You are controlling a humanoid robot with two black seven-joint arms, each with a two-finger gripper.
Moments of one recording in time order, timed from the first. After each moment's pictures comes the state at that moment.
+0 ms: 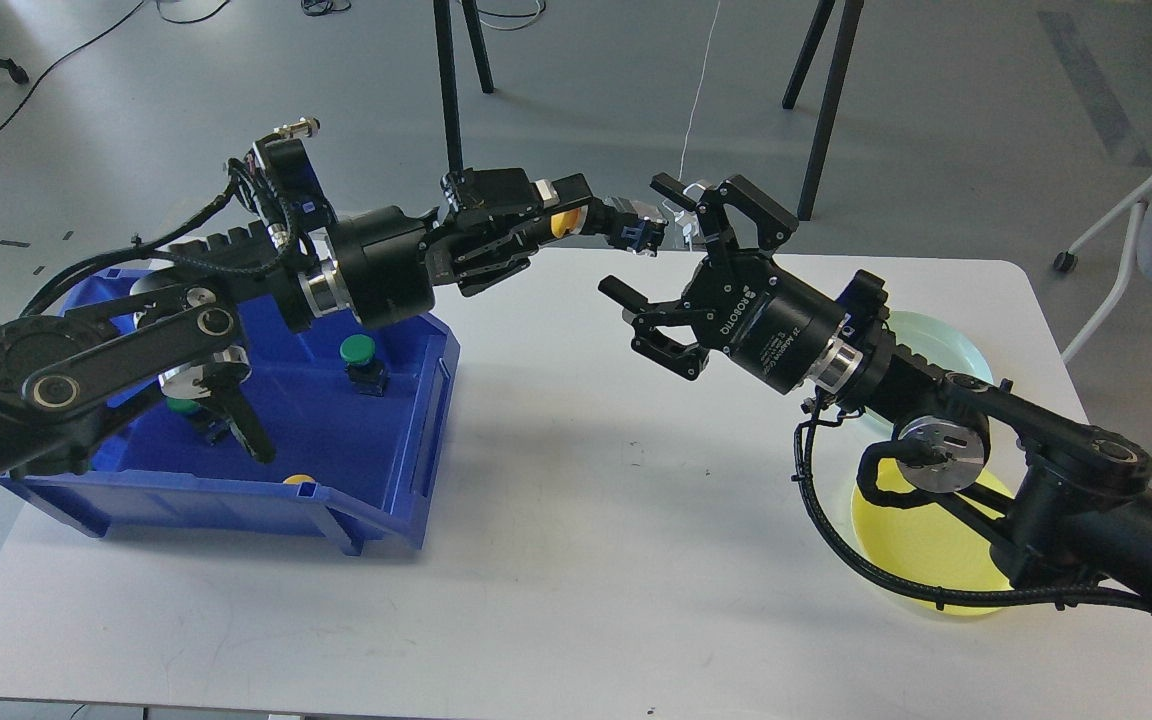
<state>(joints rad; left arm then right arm) -0.98 0.54 -0.28 -1.24 0.69 -0.37 -0.49 0.71 -0.36 0.49 1.22 -0.19 0.49 0.36</state>
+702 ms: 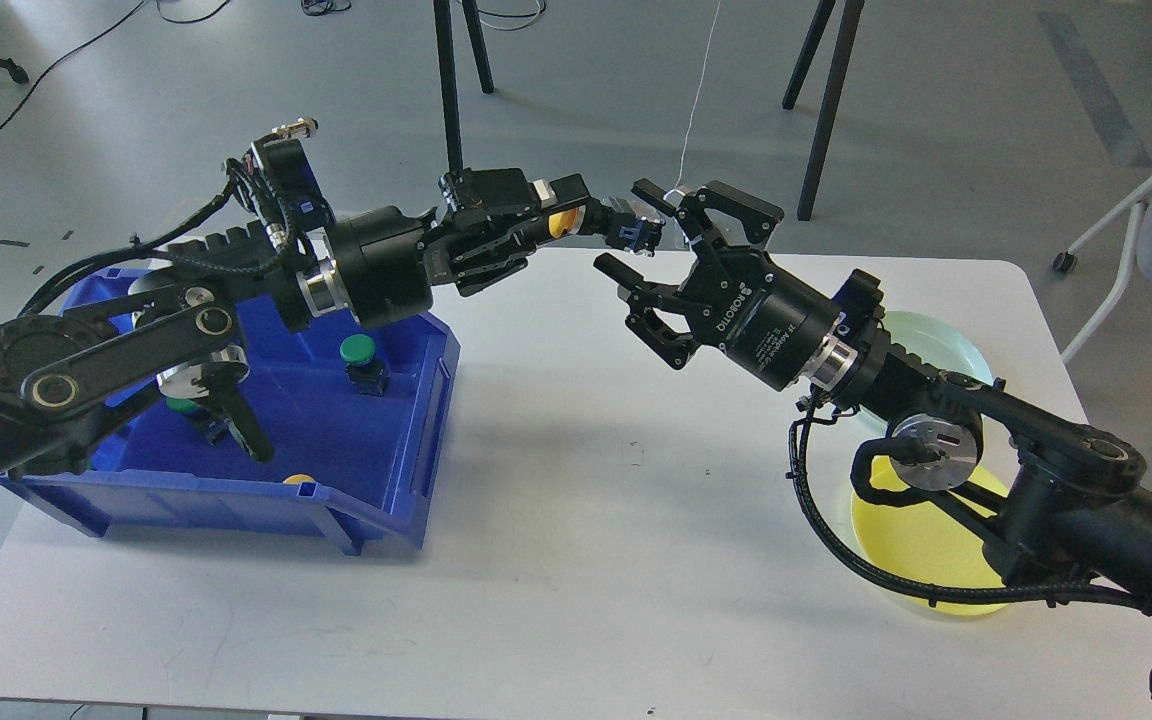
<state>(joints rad) -0.98 0.54 -0.28 -1.23 0.69 -0.37 -0.49 0.72 -0.35 0.49 1.20 -0.20 0.49 0.37</state>
